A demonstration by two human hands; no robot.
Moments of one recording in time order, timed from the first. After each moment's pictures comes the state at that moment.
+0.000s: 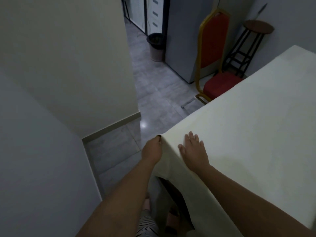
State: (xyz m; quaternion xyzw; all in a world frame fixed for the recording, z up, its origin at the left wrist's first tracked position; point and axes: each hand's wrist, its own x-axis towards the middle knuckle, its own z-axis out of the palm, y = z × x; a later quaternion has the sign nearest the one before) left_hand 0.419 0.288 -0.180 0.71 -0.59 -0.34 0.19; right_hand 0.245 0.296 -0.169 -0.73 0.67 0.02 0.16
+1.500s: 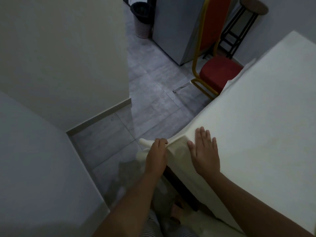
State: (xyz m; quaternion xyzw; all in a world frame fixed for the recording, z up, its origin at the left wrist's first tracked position) left_hand 0.487 0.300 -0.222 0.62 -0.67 -0.31 0.27; right_hand 0.318 0.307 -0.176 -0.66 0.75 0.01 0.08
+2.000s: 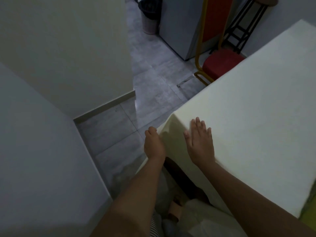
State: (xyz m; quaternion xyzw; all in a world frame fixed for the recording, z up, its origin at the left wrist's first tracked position) left_hand 0.434 0.341 -0.204 0.80 -0.46 -0.30 0.24; right_hand 0.293 0.351 -0.168 -0.68 0.72 -0.05 0.12
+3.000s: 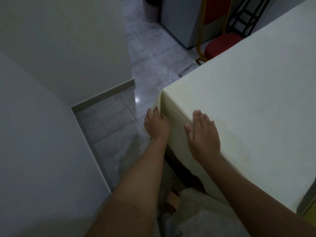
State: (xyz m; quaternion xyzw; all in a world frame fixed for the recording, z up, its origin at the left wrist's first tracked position) left_hand 0.375 0.336 -0.250 0.80 -0.44 -0.29 0.29; right_hand 0.252 0.400 -0.177 -0.69 0.71 -0.06 0.09
